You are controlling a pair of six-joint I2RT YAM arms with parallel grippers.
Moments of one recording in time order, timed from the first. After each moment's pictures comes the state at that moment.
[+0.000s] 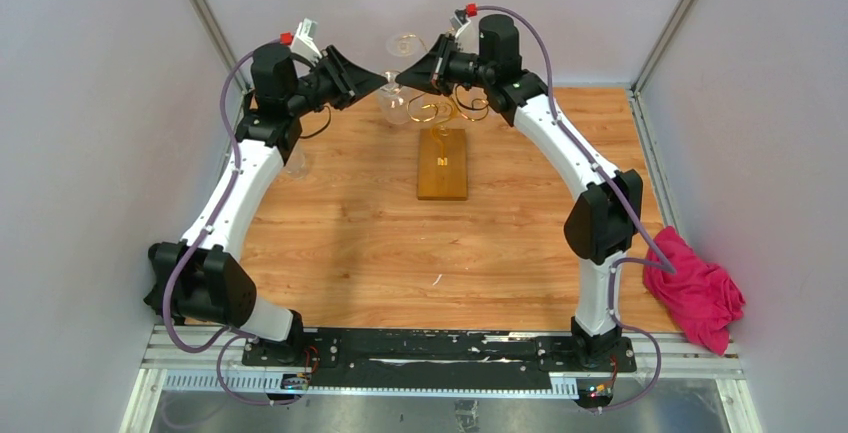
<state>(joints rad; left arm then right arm) -0.16 1.46 1.41 -0.06 0.62 -0.86 0.48 1.98 2.00 -0.16 -0.71 1.01</state>
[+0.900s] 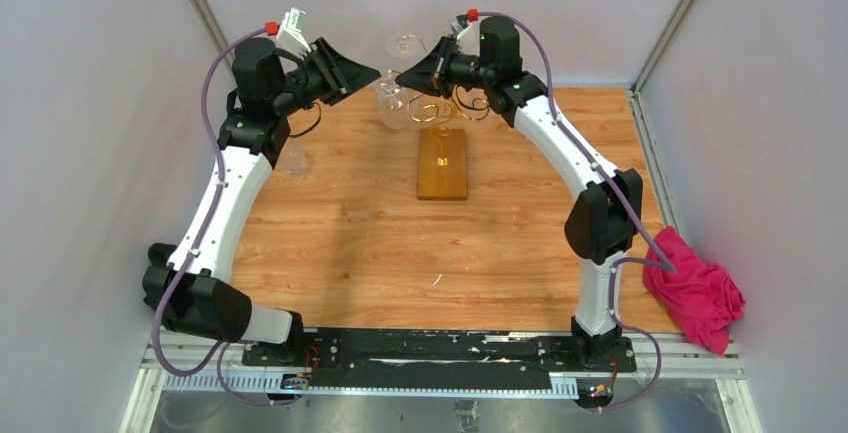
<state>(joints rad) -0.16 1.38 1.48 -0.17 0.60 -0.79 0.48 1.97 1.97 -0.14 -0.73 1.14</state>
